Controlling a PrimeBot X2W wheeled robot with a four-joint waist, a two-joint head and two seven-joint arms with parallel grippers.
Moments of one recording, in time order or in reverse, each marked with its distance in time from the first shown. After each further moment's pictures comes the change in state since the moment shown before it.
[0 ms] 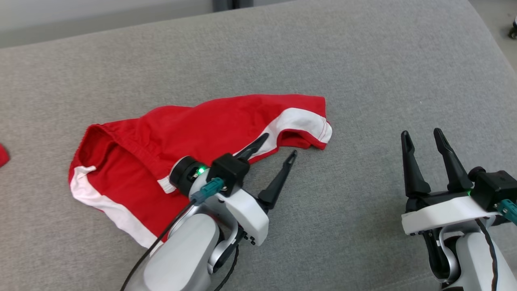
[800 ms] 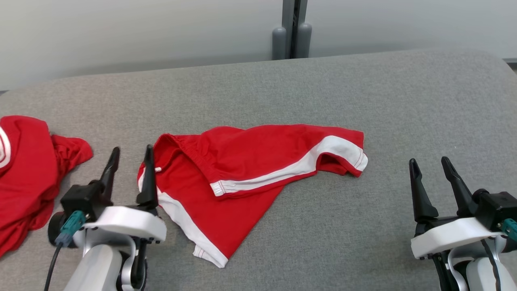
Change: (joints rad) left arm 0.231 0.149 0.356 -0.105 -0.140 0.220 -0.126; right arm 0.108 0.000 -0.050 -0.047 -0.044 0.000 0.077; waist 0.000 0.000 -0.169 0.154
